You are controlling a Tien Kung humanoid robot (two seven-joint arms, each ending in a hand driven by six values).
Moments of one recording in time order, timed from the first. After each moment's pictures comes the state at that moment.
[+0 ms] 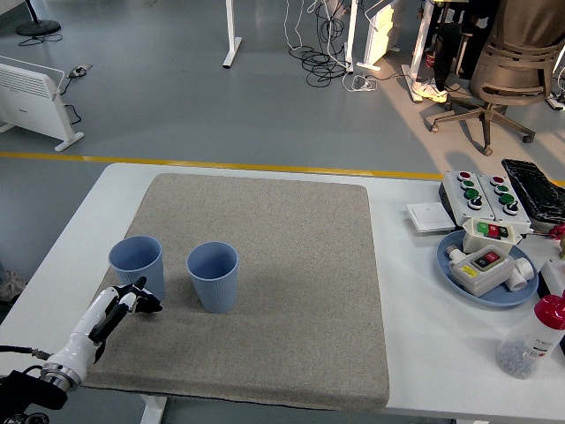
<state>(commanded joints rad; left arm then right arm) -0.10 0.32 -1.20 -1.25 1.20 0.04 -0.21 0.22 -0.15 0.62 0.20 -0.67 -0.25 -0.25</state>
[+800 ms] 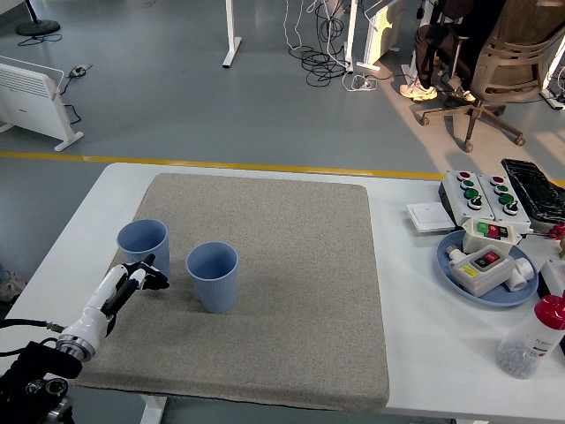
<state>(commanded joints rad) -0.26 0.30 -1.15 -1.08 1.16 0.05 -0.24 0.22 -0.15 0.64 0.20 -0.70 -0.25 -0.26</state>
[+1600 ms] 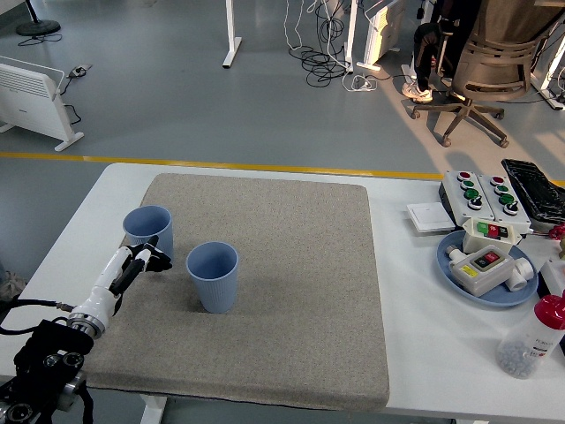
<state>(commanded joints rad) -0.40 0.25 -1.12 -0.91 1.13 0.07 -0.27 0.22 -0.14 0.64 0.20 -0.71 -0.25 -0.26</state>
